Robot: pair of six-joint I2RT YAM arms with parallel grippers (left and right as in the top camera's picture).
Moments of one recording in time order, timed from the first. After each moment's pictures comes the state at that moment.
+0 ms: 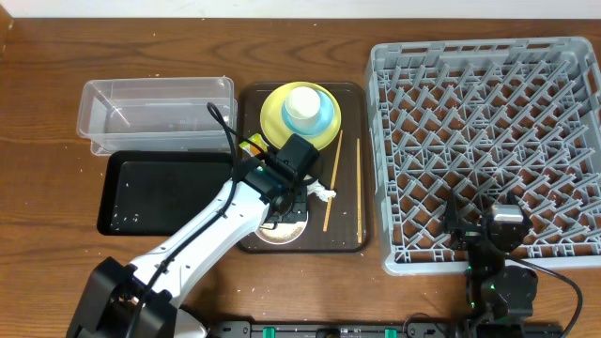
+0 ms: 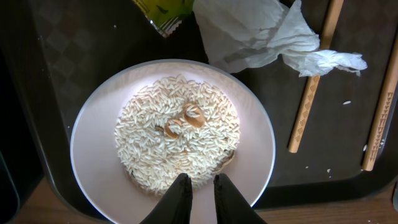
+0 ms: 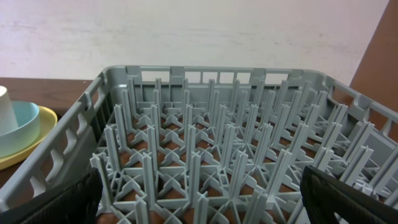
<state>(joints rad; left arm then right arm) -0.63 1.53 1.03 -0.90 -0.01 -0.59 0.02 0.02 0.01 -0.06 0.08 -0.02</state>
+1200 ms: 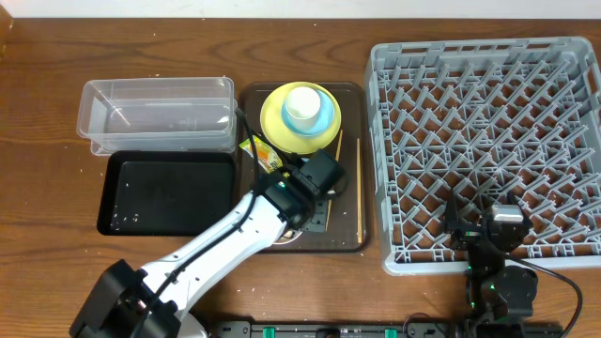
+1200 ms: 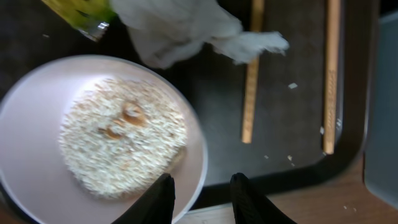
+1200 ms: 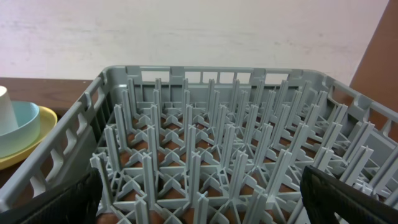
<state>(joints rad) -0.77 1.53 1.03 -0.84 -0.03 -0.63 0.02 0.02 0.01 -0.06 0.08 -0.02</state>
